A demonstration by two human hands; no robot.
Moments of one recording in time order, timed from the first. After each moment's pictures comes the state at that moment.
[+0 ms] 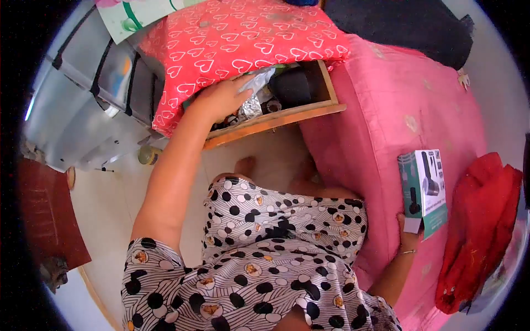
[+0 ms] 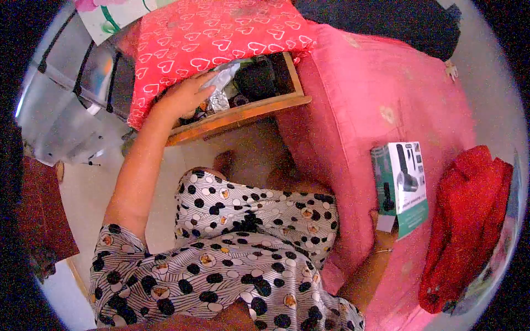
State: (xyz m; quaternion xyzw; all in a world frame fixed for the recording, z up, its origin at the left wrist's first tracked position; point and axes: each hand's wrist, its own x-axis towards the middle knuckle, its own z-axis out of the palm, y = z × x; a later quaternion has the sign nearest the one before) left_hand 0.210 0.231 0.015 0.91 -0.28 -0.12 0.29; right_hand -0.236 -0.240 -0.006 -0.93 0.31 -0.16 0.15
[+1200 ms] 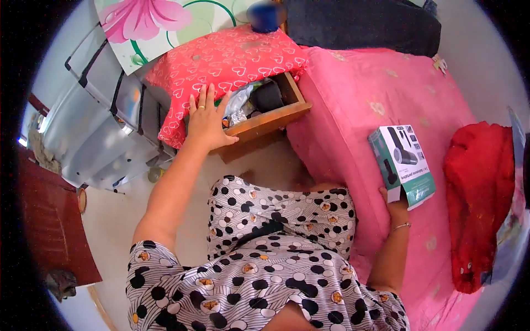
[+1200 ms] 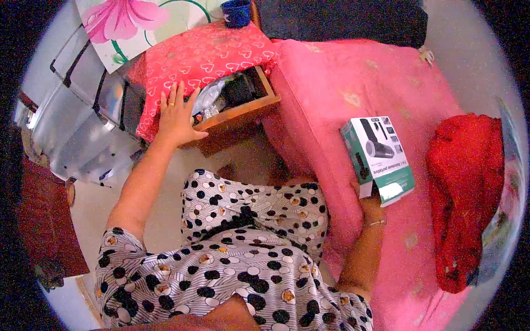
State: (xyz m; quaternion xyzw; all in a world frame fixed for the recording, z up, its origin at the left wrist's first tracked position) left_hand 0.123 0.227 0.084 0.97 -0.23 0.07 -0.05; right_hand -0.188 -0.218 -0.007 -0.95 0.20 -0.21 0.14
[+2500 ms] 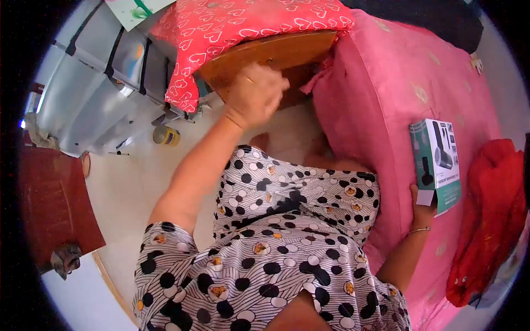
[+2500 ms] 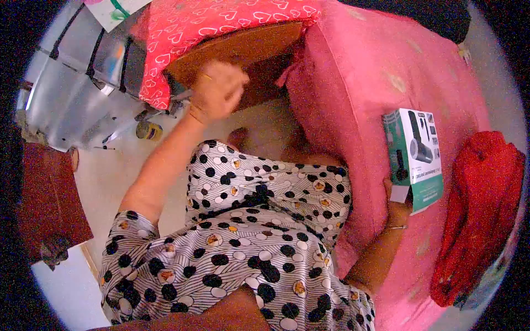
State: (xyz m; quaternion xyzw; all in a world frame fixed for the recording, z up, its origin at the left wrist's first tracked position) left_hand 0.140 0.212 0.000 0.80 -0.47 0.28 0.24; right_hand -0.201 -0.210 0.015 -0.95 0.20 -0.21 0.09
